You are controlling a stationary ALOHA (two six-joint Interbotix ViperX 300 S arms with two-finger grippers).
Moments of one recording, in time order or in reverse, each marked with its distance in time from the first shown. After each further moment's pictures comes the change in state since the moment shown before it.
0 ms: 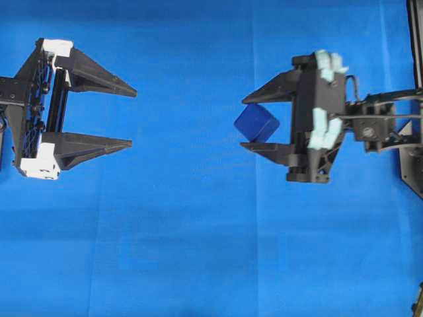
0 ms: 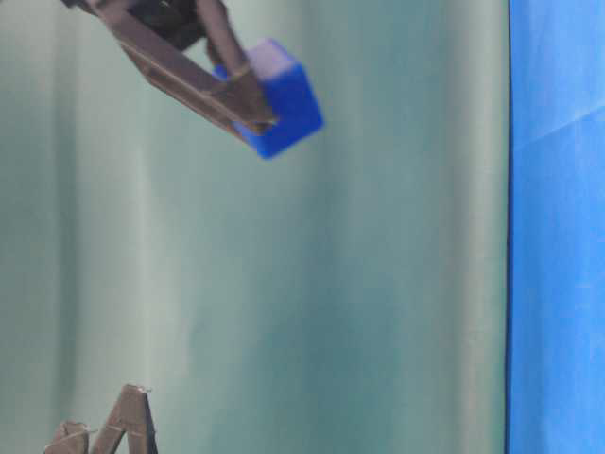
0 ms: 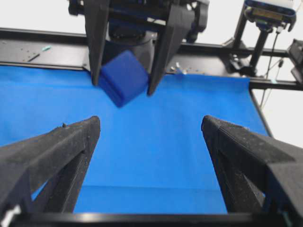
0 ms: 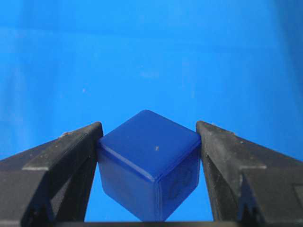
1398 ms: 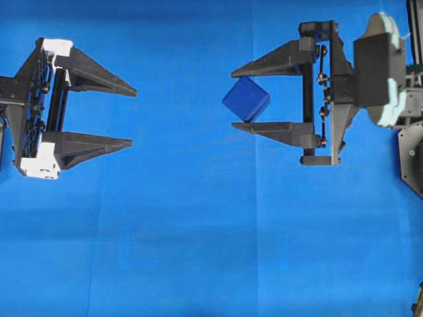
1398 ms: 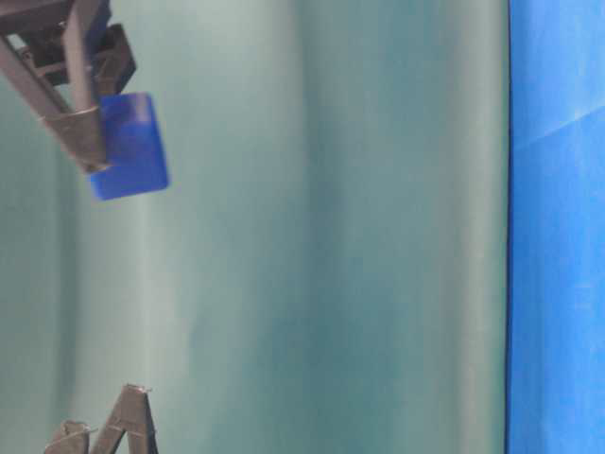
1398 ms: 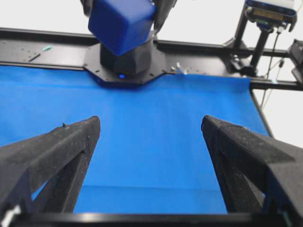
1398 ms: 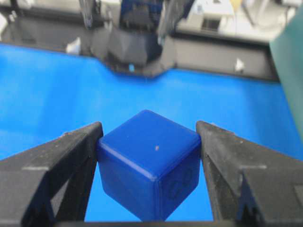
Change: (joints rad) left arm 0.002 0.000 0.000 0.000 0.000 0.000; right arm -0.074 -0.091 0.002 -0.081 -0.259 -0.011
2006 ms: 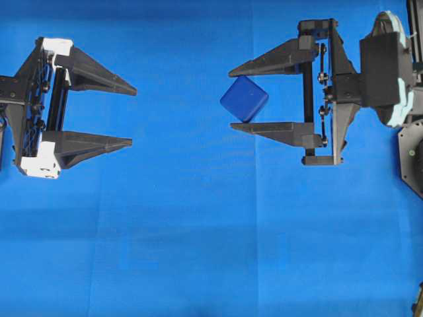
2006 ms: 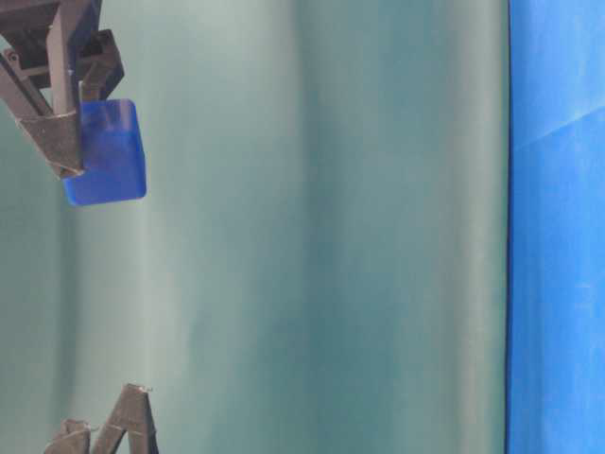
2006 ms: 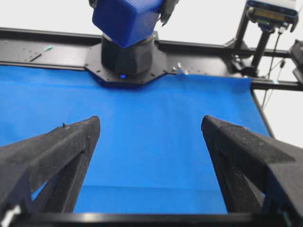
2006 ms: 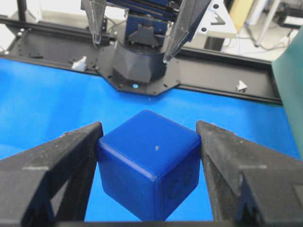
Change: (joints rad) left arm 0.003 0.000 0.002 -0.002 0.000 0.000; right arm -0.028 -0.003 0.000 -0.006 -0.107 -0.020
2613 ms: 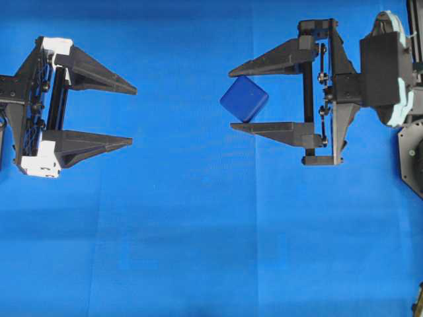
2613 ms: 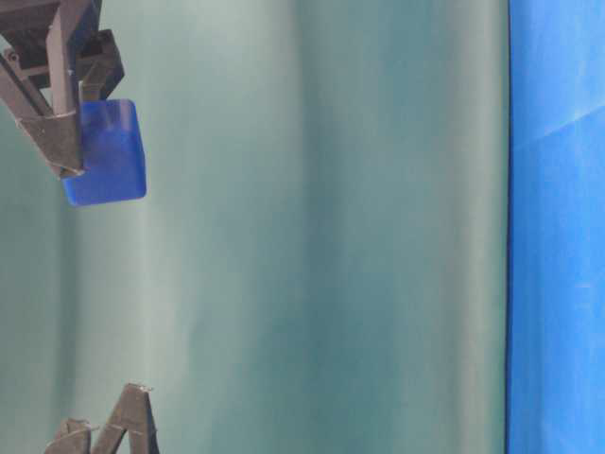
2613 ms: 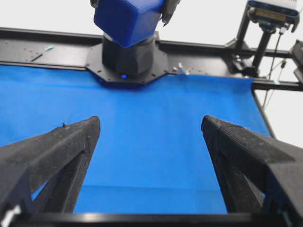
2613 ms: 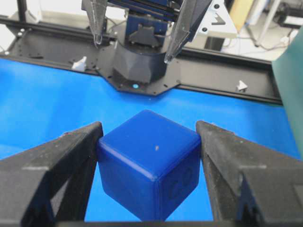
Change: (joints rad) left arm 0.003 0.000 -0.002 0.002 0.000 0.000; right arm 0.000 0.002 -0.002 0.002 -0.002 0.000
